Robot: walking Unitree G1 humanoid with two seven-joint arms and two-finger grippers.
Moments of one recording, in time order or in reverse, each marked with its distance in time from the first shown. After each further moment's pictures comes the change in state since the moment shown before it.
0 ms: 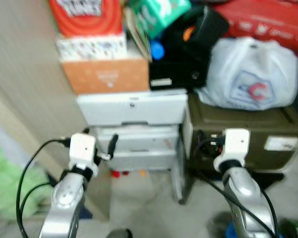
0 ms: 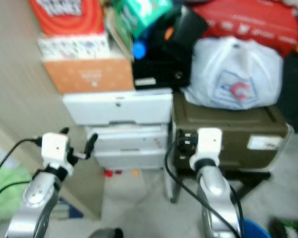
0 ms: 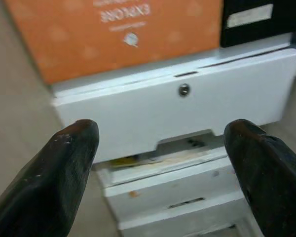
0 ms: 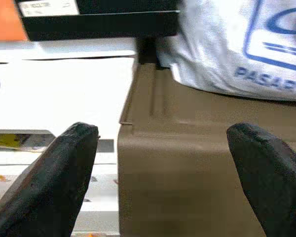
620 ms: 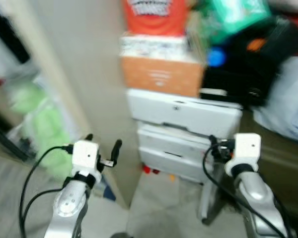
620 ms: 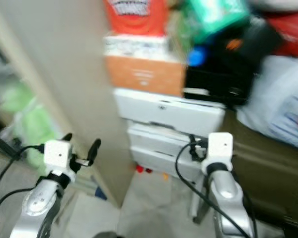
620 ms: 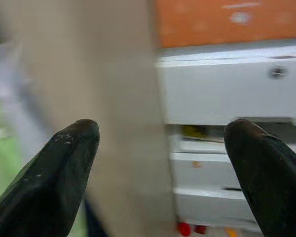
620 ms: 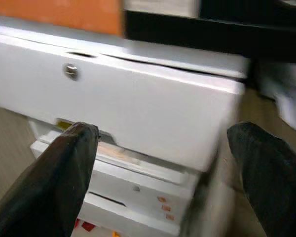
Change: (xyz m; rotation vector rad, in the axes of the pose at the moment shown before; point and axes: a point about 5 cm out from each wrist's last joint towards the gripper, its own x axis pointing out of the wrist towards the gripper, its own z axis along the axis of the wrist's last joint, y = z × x) left arm -0.014 0.001 -0.001 0.002 0.003 0.015; right arm -0.004 -0.019 -0.007 -0.047 0.030 -0.055
